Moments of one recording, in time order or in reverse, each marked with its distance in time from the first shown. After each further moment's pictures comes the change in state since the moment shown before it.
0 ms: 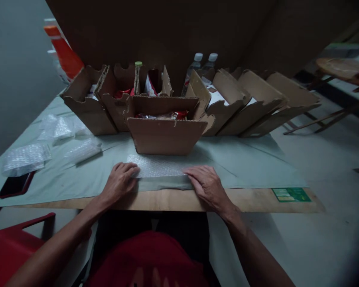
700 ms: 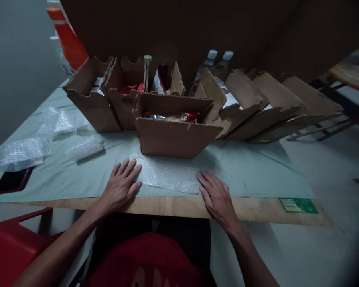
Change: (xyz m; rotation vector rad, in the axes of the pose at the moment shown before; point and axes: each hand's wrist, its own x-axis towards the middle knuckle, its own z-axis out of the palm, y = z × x) left_hand -0.021 -0.007 0.010 0.158 -0.095 -0.083; right_hand -0.049 0.044 0.028 -0.324 0.005 0.097
